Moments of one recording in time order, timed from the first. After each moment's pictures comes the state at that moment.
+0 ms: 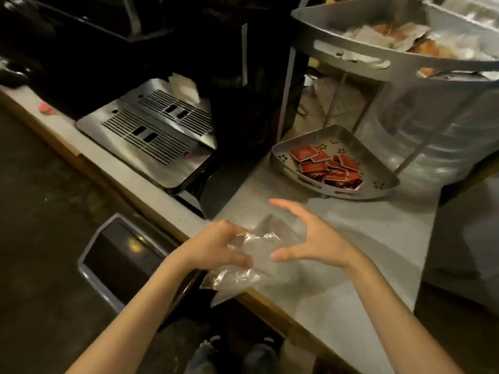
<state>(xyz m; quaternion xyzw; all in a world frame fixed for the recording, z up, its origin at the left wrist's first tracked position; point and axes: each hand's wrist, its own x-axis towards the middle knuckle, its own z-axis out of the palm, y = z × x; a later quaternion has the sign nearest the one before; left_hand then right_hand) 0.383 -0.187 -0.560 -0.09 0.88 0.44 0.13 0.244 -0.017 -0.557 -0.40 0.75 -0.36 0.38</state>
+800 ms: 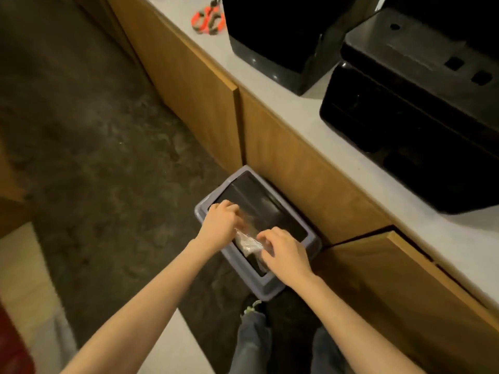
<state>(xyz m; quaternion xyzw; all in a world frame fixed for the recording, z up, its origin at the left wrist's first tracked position) 0.640 -0.462 -0.745 -0.24 0.96 0.12 0.10 0.536 -0.314 -0.743 -0.49 0.79 -0.19 0.32</state>
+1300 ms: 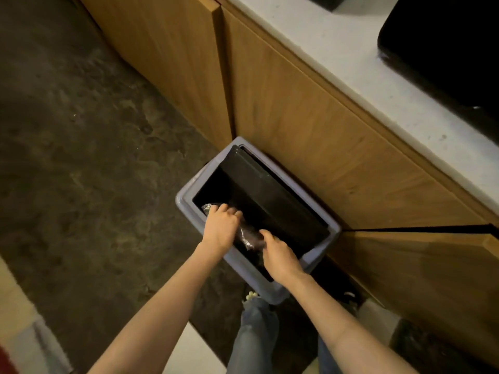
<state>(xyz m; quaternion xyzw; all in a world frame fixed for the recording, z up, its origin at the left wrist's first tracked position) 0.630 -0.489 -0.911 -0.26 0.95 0.07 0.18 0.552 -0.353 -0.905 -0.33 0.82 -0.09 0.46</state>
